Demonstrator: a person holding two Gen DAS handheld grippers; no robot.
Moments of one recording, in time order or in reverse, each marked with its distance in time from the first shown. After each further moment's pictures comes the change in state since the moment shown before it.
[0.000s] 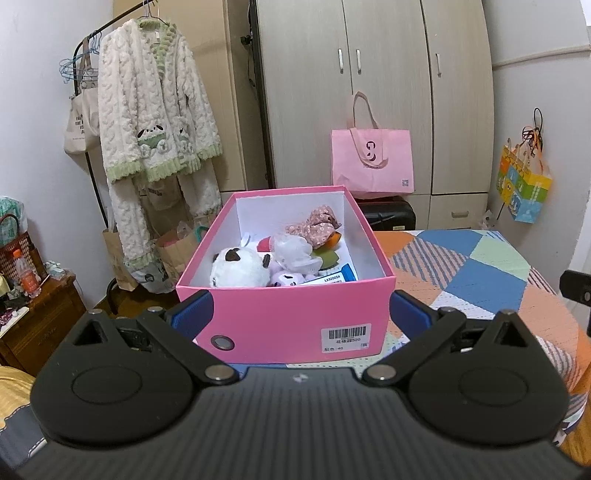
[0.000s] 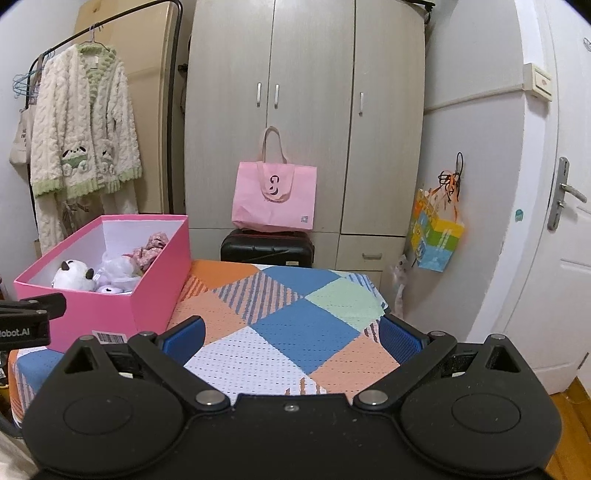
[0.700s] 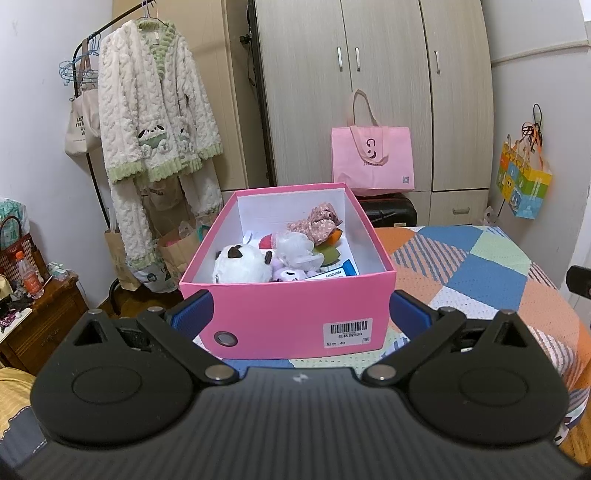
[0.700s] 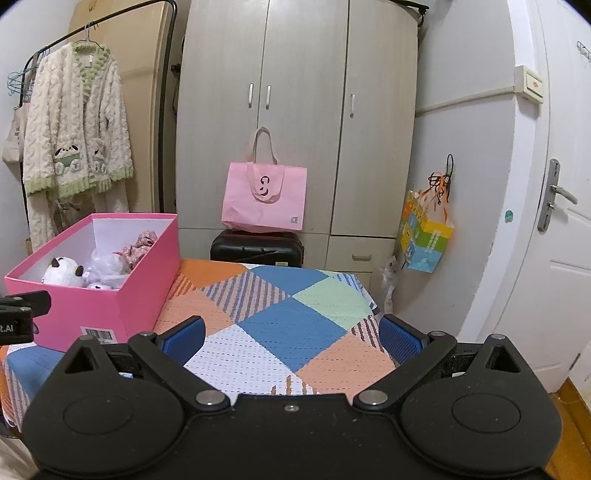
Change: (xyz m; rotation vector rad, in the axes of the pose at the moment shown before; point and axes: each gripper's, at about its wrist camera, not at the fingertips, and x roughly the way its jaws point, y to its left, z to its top) left arm -0.002 0.000 -0.001 0.004 0.004 0.000; right arm -0.002 -0.005 -0.004 -0.009 -0.010 -0.034
